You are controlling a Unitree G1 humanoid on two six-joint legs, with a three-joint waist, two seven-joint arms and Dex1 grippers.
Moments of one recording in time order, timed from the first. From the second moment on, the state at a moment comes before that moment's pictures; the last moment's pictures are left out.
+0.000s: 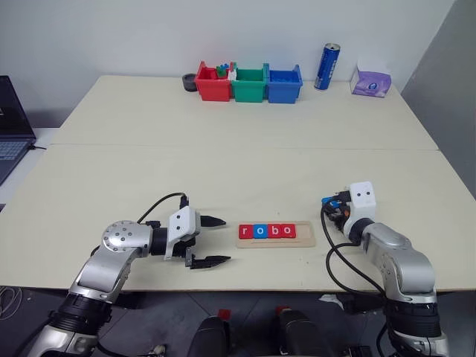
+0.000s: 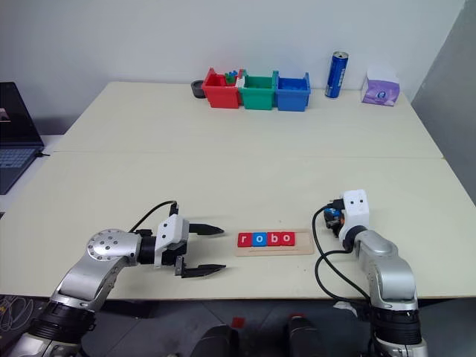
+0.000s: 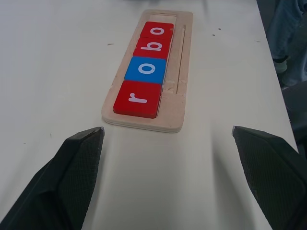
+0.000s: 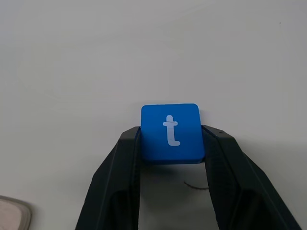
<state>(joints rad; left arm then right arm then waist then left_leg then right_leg) -0.21 0.70 -0.13 -0.03 -0.28 0.10 -1.21 -0.20 -0.25 -0.12 -0.31 0.14 0.88 0.26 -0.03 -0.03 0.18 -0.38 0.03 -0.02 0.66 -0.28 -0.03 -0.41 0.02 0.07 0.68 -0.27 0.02</state>
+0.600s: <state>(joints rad) -0.25 0.69 -0.15 0.03 -0.27 0.07 -1.27 0.22 -0.01 -0.14 -0.76 0.17 1.00 0.06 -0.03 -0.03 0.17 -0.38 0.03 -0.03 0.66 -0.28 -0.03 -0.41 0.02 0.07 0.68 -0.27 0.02</state>
